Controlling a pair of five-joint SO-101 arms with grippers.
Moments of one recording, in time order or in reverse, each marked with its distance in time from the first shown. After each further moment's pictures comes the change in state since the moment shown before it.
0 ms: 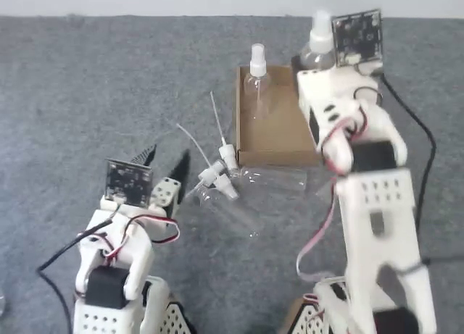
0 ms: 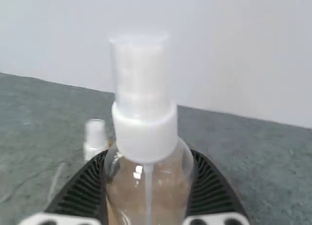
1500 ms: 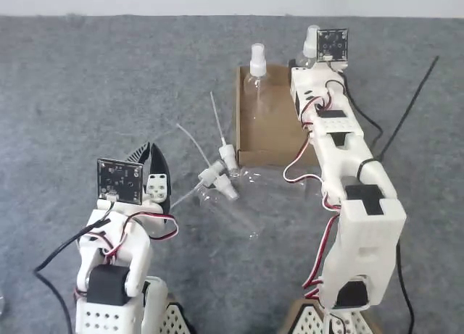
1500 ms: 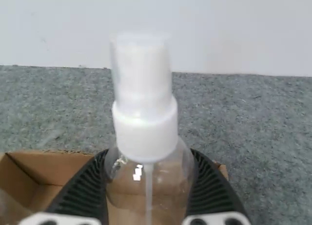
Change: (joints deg) left arm -1.8 -0.1 2.7 -3.4 2.6; right arm 3.4 55.5 -12.0 -41.7 -5.4
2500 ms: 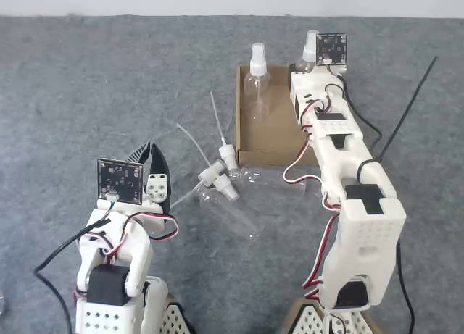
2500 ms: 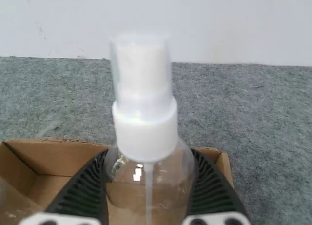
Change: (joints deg) left arm 0.1 0.0 0.0 0.0 0.0; right arm 0.0 1.0 1.6 -0.2 0.0
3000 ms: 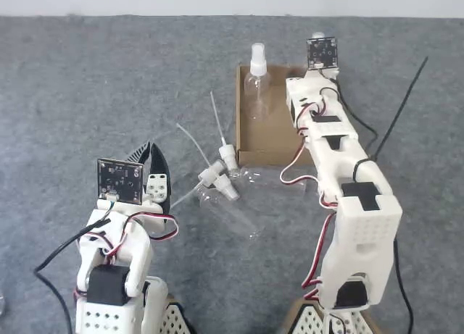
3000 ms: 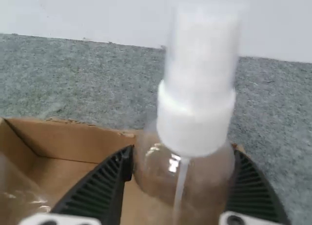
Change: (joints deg) left arm 0.0 0.0 0.0 0.0 0.0; right arm -1.1 1.4 0.1 -0.4 3.0
